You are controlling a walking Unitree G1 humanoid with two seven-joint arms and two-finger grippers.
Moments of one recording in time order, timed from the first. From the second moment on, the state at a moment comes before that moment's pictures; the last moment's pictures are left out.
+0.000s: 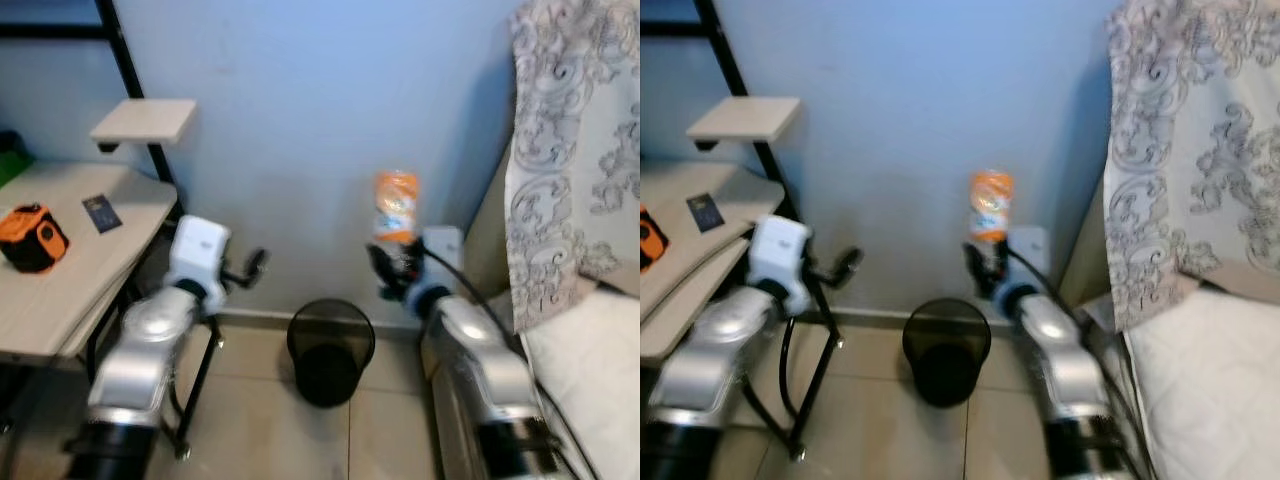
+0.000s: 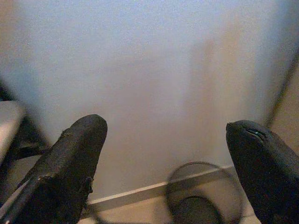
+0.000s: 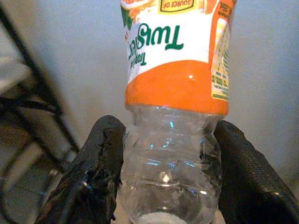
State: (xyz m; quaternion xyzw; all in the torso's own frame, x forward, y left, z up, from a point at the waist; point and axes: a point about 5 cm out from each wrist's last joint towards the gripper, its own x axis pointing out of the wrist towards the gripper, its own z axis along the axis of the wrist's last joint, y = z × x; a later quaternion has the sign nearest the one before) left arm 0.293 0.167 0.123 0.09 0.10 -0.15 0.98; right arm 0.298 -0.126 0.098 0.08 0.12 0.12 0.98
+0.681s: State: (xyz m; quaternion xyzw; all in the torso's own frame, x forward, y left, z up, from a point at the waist) left arm 0.291 0.181 0.121 0.10 0.11 -0.13 0.98; right arm 0.299 -0.108 0.099 0.09 0.13 0.15 0.98
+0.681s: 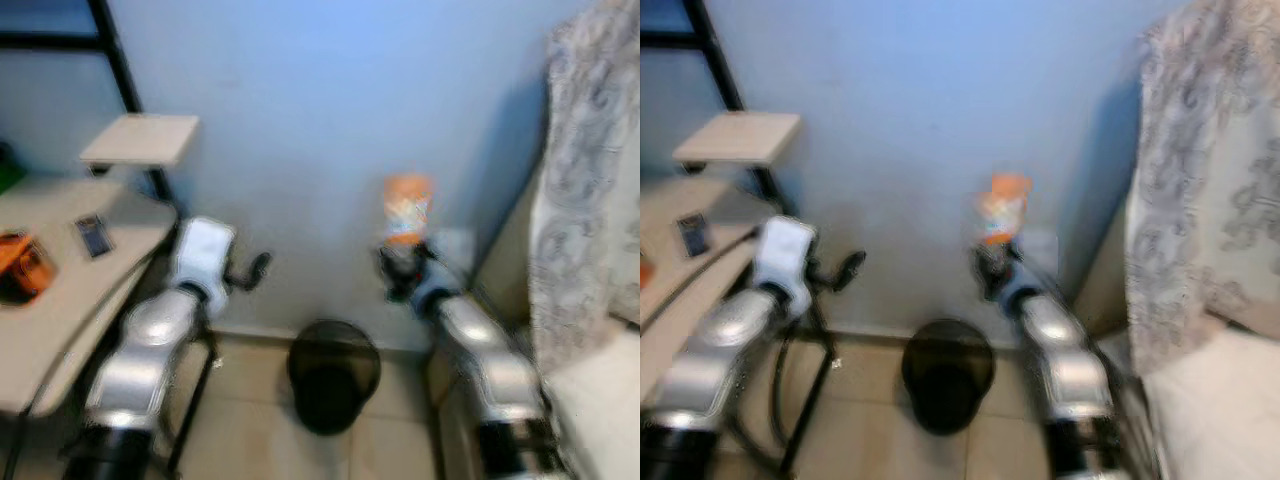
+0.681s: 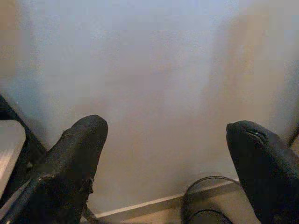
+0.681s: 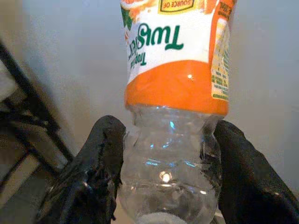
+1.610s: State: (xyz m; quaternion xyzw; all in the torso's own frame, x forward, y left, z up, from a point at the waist) left arm 0.266 0.172 0.104 0.21 0.17 -0.31 0.91; right arm 0.318 -0.127 0.058 -0.13 0.25 0.32 0.91
